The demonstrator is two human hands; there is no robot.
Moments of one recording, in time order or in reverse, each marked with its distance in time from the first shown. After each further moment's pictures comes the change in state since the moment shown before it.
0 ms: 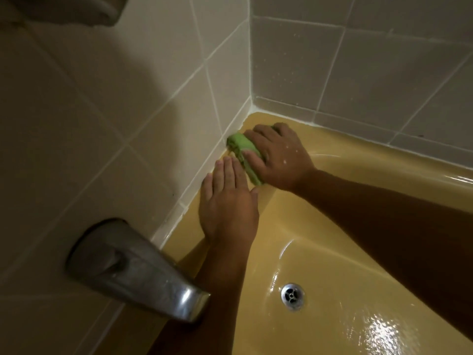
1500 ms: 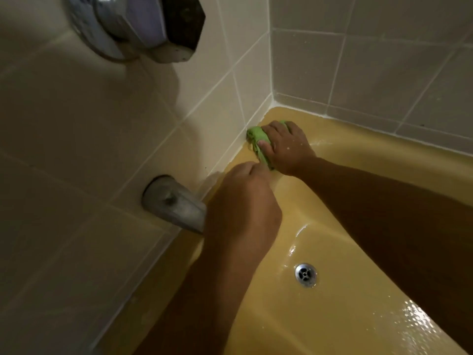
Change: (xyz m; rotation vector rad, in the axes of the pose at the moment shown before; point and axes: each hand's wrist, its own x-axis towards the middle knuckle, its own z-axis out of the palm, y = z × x) left_hand -0.094 0.015 -0.165 -0.270 -0.023 0.030; right_hand -0.002 -0.018 0.007 0.086 -0.162 0.137
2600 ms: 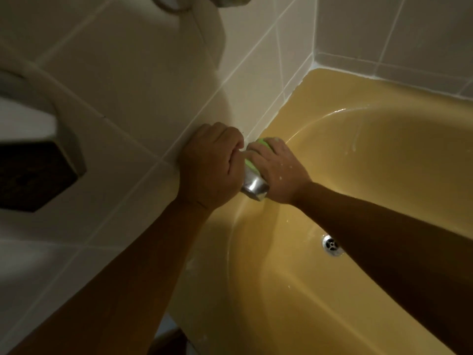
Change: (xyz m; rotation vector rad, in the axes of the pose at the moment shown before) left_hand -0.003 -0.122 -0.016 0.073 0.344 0.340; right_hand -0.099 -0.121 0.023 0.123 0.043 -0.407
